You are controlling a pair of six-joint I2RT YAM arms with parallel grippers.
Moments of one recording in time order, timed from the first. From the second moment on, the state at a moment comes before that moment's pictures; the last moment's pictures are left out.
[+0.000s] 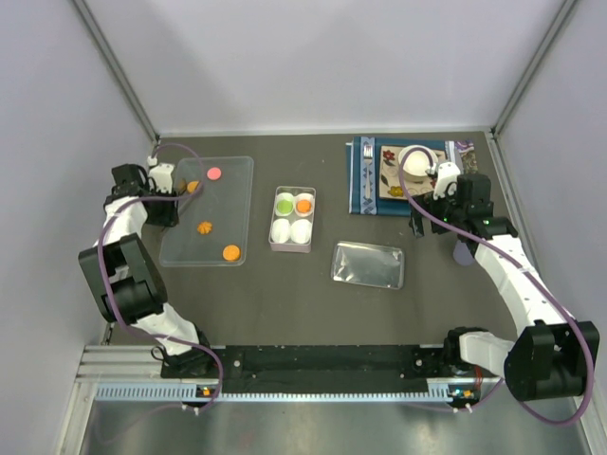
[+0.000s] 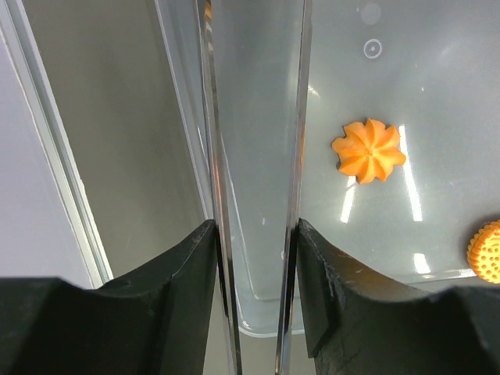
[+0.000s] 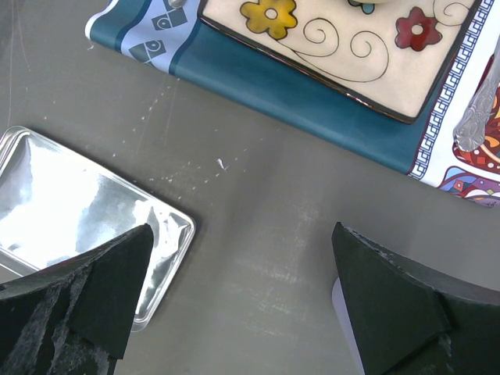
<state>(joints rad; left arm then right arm) 0.39 1.64 1.18 -0.52 0.27 0.47 0.09 1.14 0.87 -0.44 -0.18 -0.17</state>
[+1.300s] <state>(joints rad) 0.38 1.47 1.17 -0.64 0.37 0.51 0.09 1.14 0.87 -0.44 -0.17 -0.17</state>
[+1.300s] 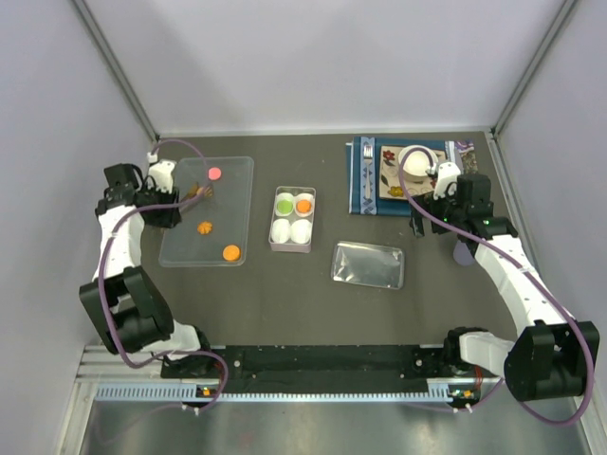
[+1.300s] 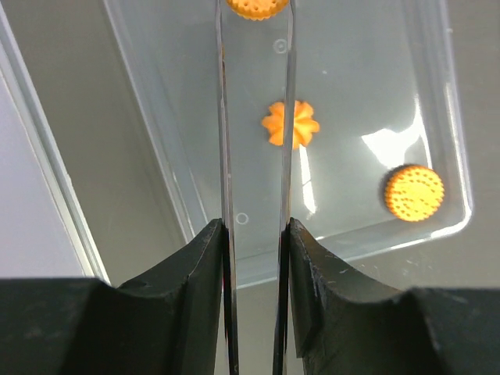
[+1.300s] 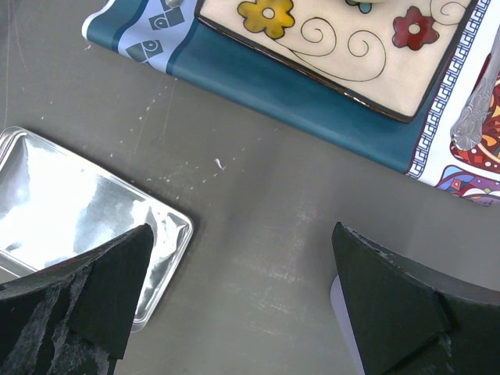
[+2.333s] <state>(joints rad) -0.18 1.21 1.09 -0.82 0.50 0.45 0.09 1.14 0.87 -0.44 -0.17 -0.17</state>
